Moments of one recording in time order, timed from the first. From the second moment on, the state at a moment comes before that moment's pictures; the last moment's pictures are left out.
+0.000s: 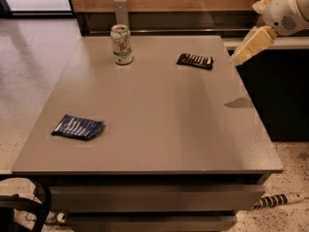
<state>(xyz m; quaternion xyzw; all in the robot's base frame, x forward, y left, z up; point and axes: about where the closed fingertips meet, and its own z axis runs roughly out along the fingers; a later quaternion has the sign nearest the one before) 0.641 -0.239 0.971 -0.51 0.77 0.04 0.39</state>
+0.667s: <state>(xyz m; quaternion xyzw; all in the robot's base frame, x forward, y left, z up) 0.688 -0.227 0.944 -0.49 0.77 0.09 0.40</state>
